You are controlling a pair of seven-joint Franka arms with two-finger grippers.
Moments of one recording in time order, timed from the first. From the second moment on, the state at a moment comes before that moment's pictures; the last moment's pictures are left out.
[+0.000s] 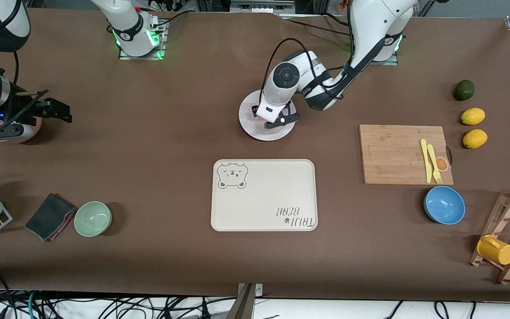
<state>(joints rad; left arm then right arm) -0.21 0.59 -0.66 -2.01 0.16 2.43 -1.29 -0.01 0.06 0.01 -1.70 0.00 1.66 -0.10</state>
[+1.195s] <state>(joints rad) 0.03 0.51 -0.64 -1.67 0.20 1.91 -1.21 0.02 0.08 0.04 -1.83 0.40 1.54 -0.07</state>
